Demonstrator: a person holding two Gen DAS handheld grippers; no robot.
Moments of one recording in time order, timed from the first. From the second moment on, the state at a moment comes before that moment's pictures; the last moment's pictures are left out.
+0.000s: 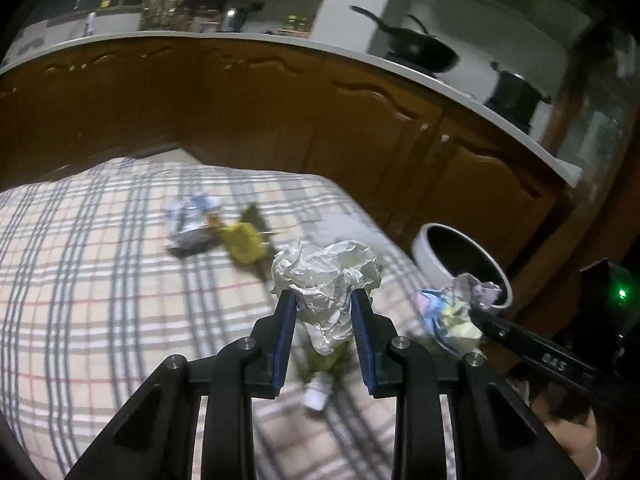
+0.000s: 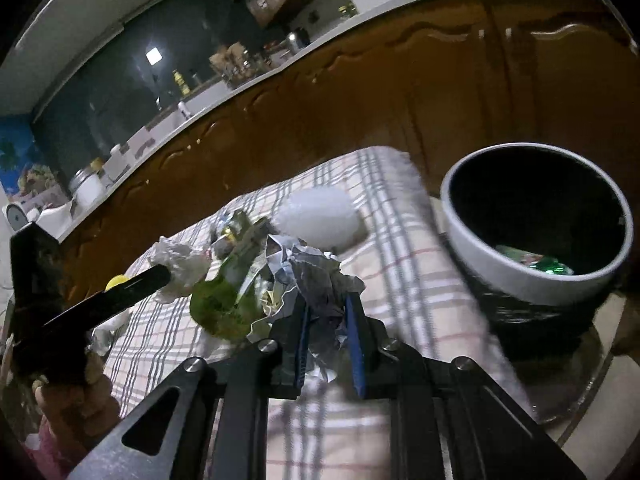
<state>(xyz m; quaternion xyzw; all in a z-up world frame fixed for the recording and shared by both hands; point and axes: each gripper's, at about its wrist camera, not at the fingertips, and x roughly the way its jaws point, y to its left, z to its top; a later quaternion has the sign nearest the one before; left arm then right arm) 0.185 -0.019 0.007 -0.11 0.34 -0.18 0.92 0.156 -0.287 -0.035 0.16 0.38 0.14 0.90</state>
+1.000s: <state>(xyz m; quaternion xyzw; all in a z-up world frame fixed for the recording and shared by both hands) 0.250 -0.186 -0.001 -0.03 0.37 -0.29 0.88 0.163 -0.417 -0.023 0.18 0.35 0.03 0.92</state>
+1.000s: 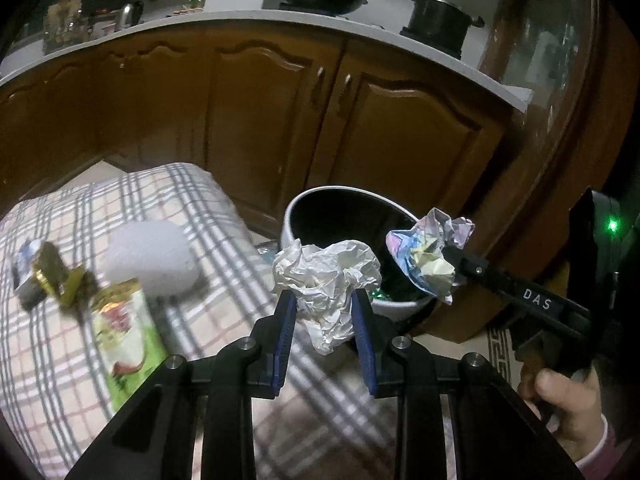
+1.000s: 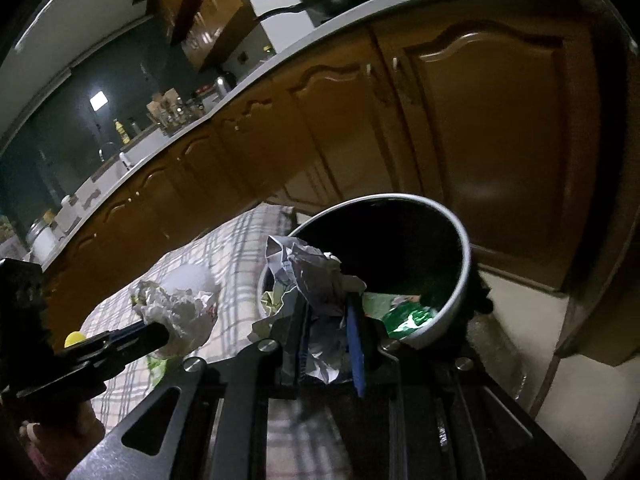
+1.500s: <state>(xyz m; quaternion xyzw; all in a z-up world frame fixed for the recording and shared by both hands) 0.299 -0.245 -0.011 -0.01 0.39 -0.30 0.87 0.193 -0.451 -0.028 0.16 0.36 0.01 0.92</state>
